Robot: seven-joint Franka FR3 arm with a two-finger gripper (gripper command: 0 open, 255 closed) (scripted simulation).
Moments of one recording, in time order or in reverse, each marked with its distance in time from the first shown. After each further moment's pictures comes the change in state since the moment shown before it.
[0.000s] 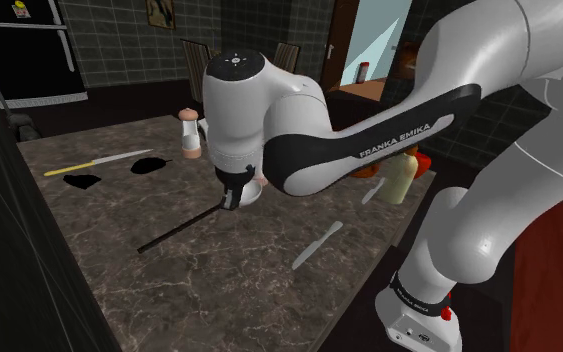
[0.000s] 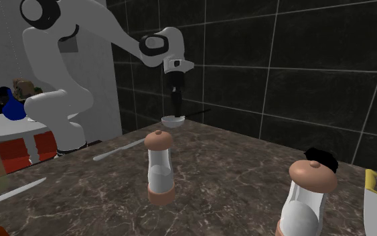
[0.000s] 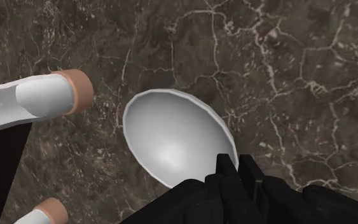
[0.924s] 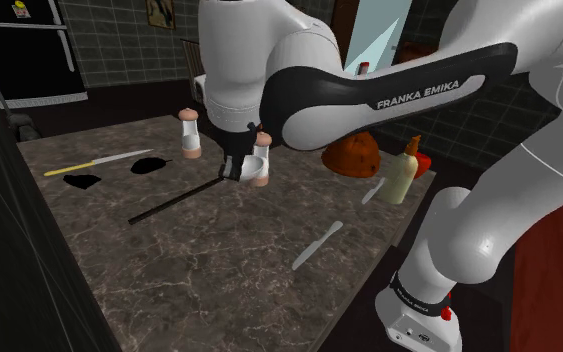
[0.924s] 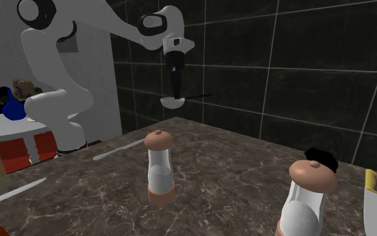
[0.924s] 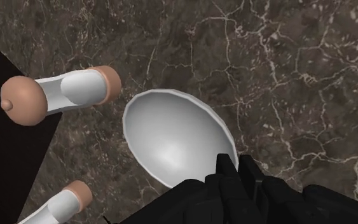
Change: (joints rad) arm 0.007 -0.046 -0.021 0.143 0.043 -0.171 -0.081
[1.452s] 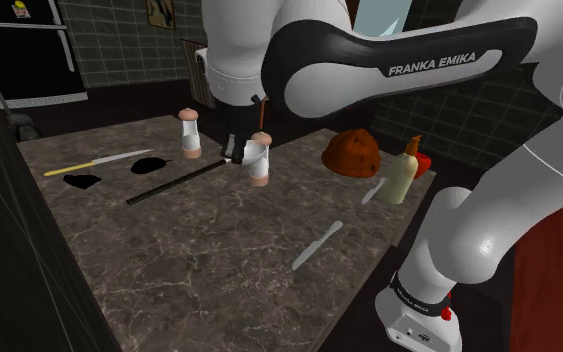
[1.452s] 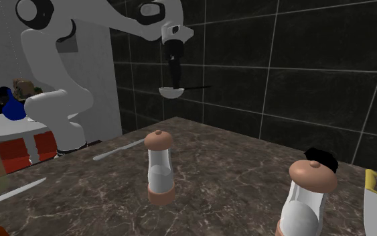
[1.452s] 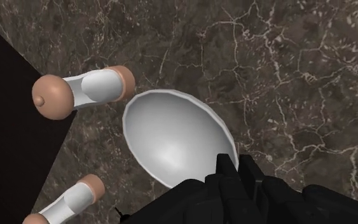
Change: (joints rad) arm -0.003 -0.018 -0.017 0.079 0.012 -0.086 -0.047
